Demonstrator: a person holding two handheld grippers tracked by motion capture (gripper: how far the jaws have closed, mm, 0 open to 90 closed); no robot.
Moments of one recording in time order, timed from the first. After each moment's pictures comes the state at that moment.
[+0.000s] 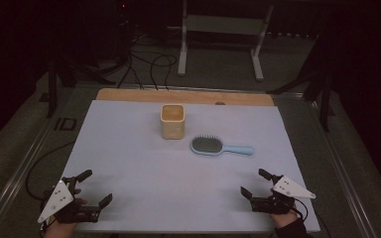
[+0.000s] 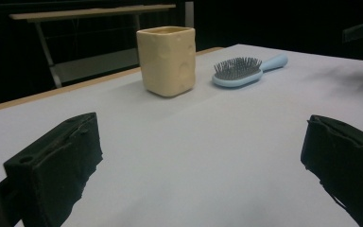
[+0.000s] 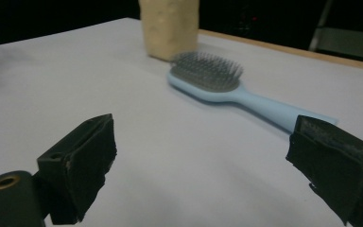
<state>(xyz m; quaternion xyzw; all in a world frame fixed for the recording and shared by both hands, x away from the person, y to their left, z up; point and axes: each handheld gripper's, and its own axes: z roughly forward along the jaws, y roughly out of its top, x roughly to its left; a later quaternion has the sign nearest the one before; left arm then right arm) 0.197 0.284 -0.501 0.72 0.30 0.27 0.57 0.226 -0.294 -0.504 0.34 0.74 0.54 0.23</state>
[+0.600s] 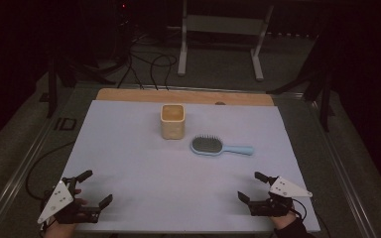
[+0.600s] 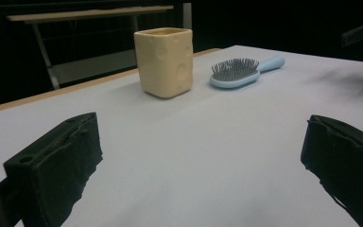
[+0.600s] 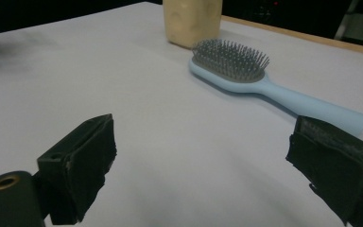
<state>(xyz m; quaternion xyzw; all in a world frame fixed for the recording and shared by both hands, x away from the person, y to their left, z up) 0.197 0.283 -0.501 0.72 0.30 0.27 0.57 0.223 -0.287 -0.499 0.33 0.76 0.52 0.20</state>
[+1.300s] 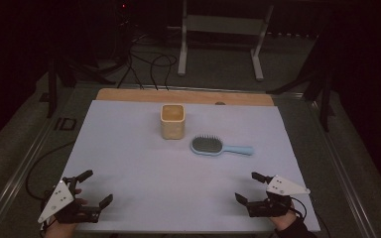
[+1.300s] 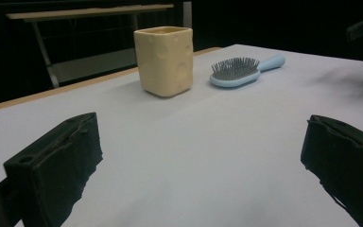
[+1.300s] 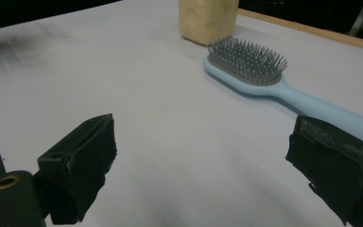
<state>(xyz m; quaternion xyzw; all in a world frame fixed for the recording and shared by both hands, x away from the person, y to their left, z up) 0.198 0.282 -0.501 0.72 0.30 0.27 0.57 0.220 -0.277 -0.481 0.32 0.78 0.50 0.18</state>
